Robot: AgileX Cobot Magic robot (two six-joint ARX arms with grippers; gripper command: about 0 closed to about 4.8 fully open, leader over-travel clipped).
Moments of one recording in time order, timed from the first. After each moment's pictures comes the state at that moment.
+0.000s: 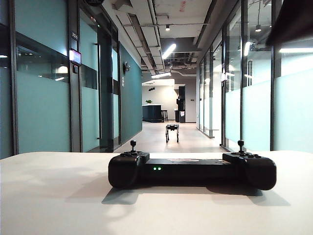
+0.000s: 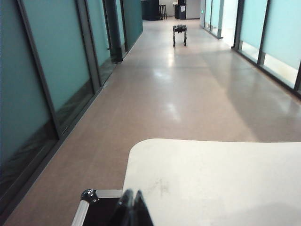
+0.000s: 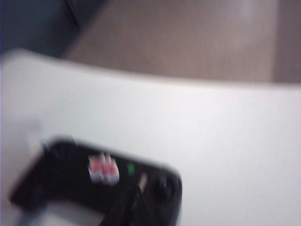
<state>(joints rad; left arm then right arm) 0.00 0.00 0.00 0.03 0.01 0.07 0.61 0.74 0.63 -0.34 0.25 0.26</state>
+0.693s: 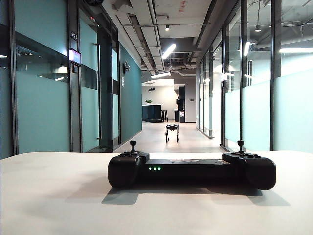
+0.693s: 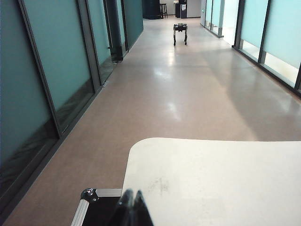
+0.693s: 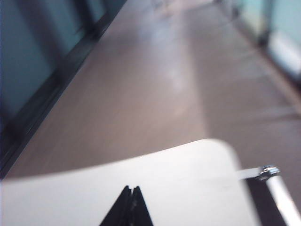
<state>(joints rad) 0.00 0.00 0.00 0.03 0.01 0.07 0.21 0.44 0.42 -0.09 0.23 0.26</state>
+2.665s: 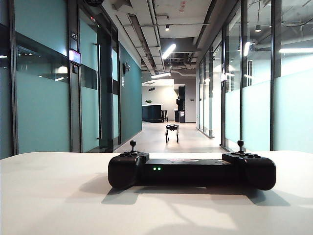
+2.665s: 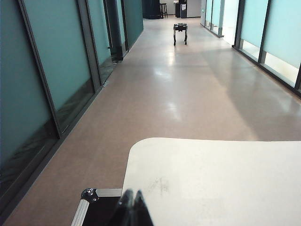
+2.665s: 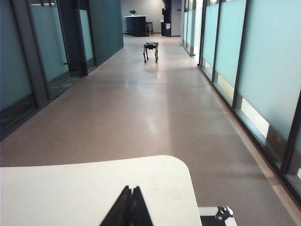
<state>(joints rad) 0.00 0.00 0.00 0.03 0.00 0.07 0.01 0.00 0.01 0.08 0.08 0.01</state>
